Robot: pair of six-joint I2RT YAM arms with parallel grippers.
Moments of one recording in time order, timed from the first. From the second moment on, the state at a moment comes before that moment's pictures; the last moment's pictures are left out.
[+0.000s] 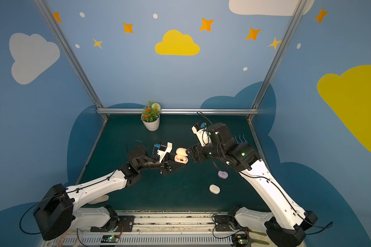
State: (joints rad) left arm -0.75 1.28 0.72 0.63 0.76 -0.23; right arm 0.71 1.18 1.47 -1.02 -0.19 0.20
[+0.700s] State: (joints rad) left arm -0.66 1.22 0.69 0.57 0.73 -0.26; right arm 0.70 1.16 1.50 -1.01 -0.32 0.28
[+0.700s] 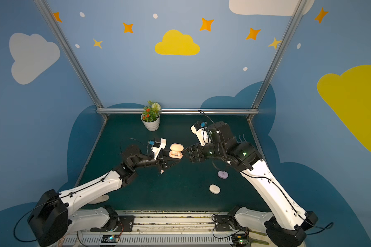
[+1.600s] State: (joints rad) left arm -0.14 1.08 0.64 0.31 0.74 -0.27; right arm 0.89 1.69 1.12 -0.38 -0.33 0.62
